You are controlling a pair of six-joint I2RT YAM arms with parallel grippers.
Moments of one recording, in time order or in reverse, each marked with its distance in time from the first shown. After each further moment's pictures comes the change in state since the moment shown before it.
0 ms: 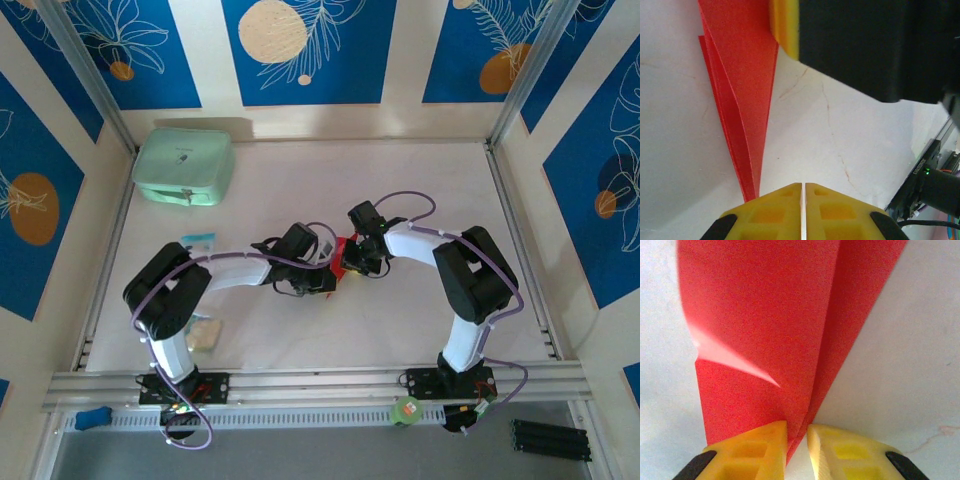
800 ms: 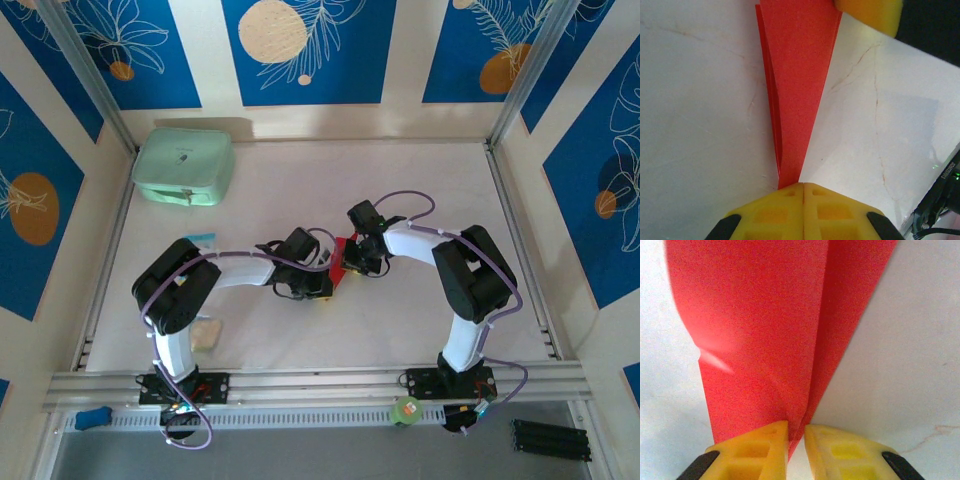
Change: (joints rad) left arm 0.000 0.053 0.002 -0.034 -0.024 0.012; right arm 0.000 0.009 0.012 -0.019 0.005 0.000
